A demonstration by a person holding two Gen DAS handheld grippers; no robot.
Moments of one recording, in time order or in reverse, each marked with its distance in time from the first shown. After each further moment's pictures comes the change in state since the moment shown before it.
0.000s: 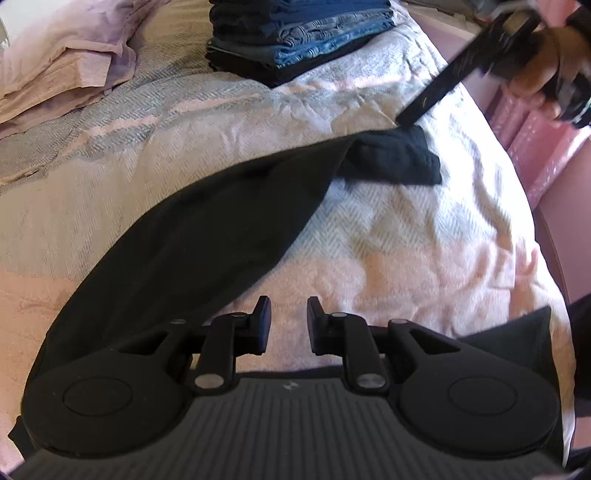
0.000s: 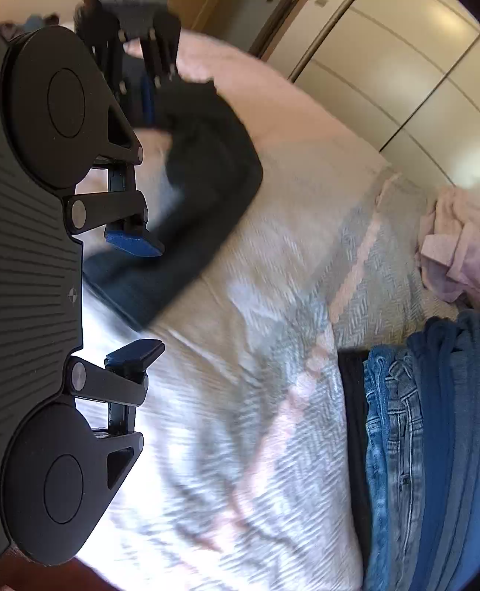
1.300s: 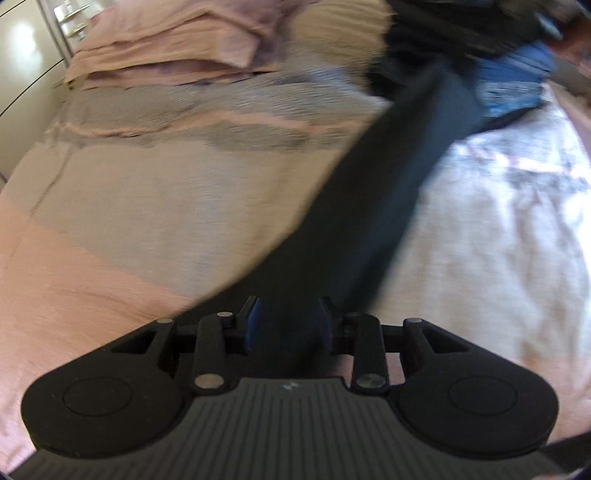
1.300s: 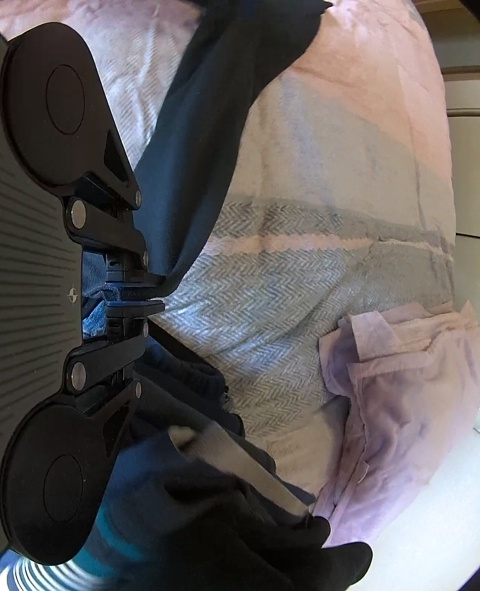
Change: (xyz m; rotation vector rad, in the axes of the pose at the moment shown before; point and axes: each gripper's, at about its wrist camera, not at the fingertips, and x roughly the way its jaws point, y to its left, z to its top) left arm 0.035 0.149 0.022 -0.289 -0.043 0.203; right arm 0.041 0.079 0.186 -0.767 0.005 -0.383
